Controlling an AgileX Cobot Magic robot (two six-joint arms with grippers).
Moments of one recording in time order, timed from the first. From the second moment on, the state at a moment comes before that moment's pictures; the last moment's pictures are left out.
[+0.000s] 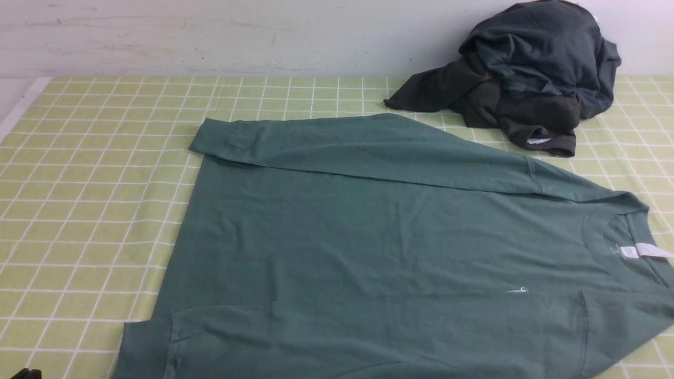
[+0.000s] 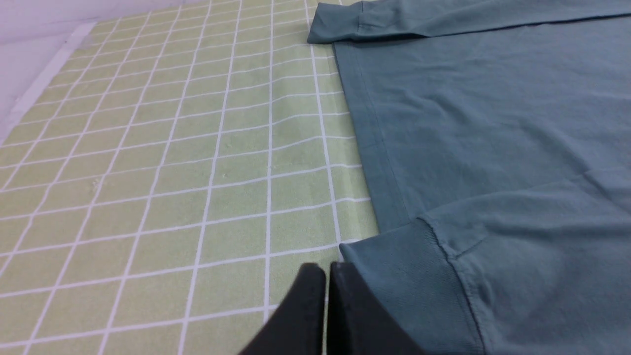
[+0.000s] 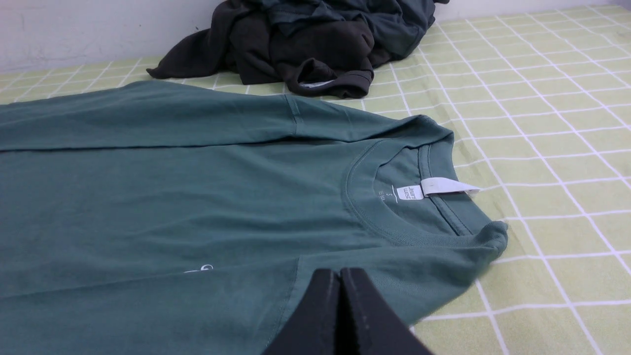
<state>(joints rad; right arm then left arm) -0.06 0.02 0.02 0.00 0.37 0.16 -0.04 -0.01 0.02 -0.05 0.37 0.17</state>
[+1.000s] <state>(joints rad) -0.06 0.02 0.03 -0.01 -0.13 0.16 -0.04 -0.01 0.03 0.06 0.03 0.18</state>
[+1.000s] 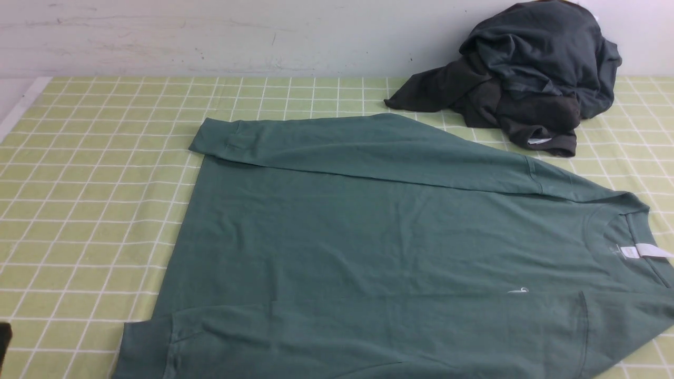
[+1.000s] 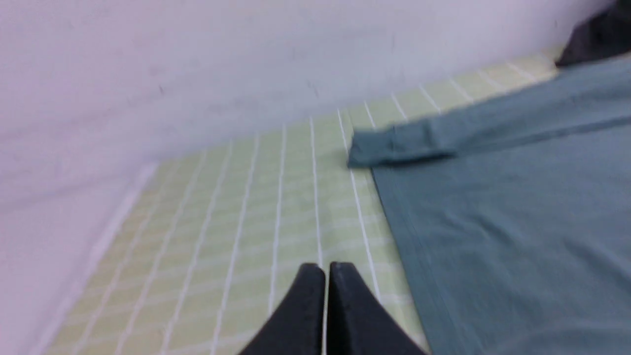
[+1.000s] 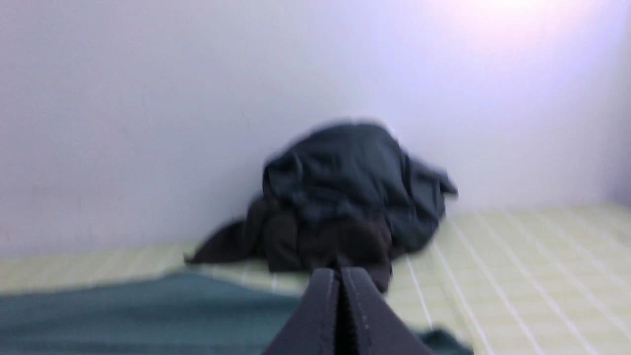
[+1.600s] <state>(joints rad) -0.06 0.16 -0.35 -0.06 -0.35 0.10 -0.04 0.21 -0.49 0.11 -0.22 -0.26</state>
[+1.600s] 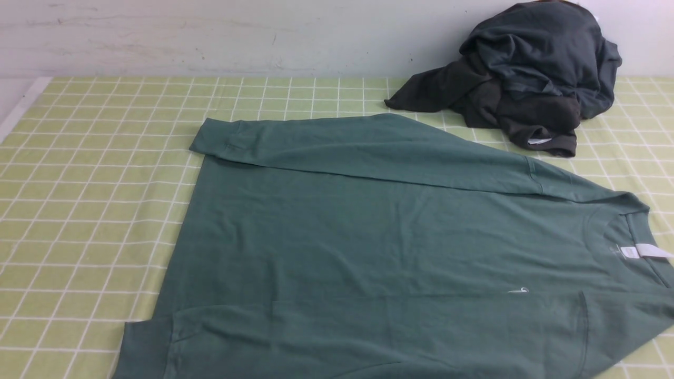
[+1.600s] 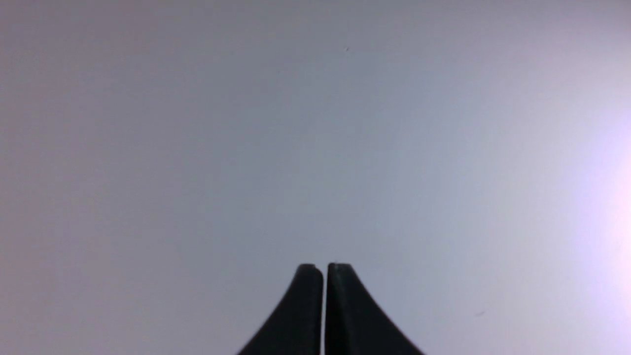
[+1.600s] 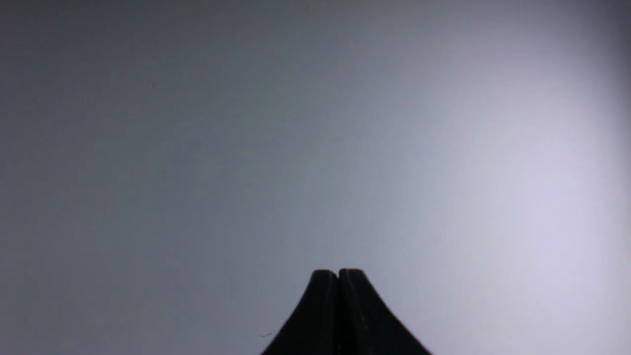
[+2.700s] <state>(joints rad) 0.19 0.95 -0.55 0.34 0.70 -0.39 -0.03 1.61 -0.72 -0.24 0.49 0.03</state>
